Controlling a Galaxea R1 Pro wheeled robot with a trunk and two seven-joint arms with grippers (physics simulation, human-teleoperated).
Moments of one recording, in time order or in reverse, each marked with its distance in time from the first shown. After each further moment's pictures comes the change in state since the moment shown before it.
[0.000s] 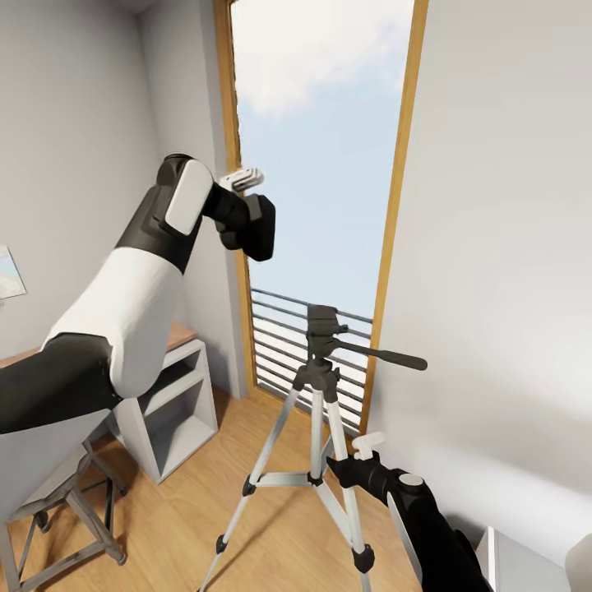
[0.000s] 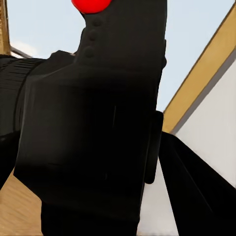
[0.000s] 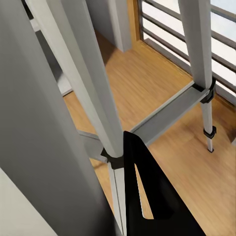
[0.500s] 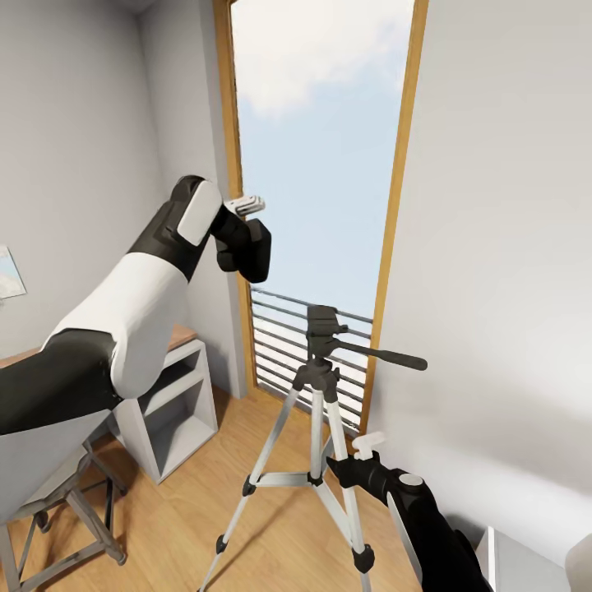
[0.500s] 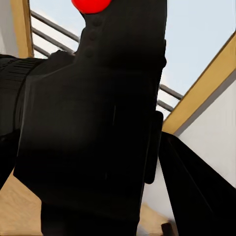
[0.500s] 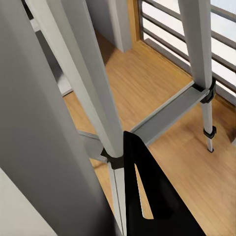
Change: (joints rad) left arm 0.000 -0.002 -0.011 0.131 -0.006 -0.002 0.058; right arm 0.000 0.001 0.000 0.000 0.001 0.000 0.000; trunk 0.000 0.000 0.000
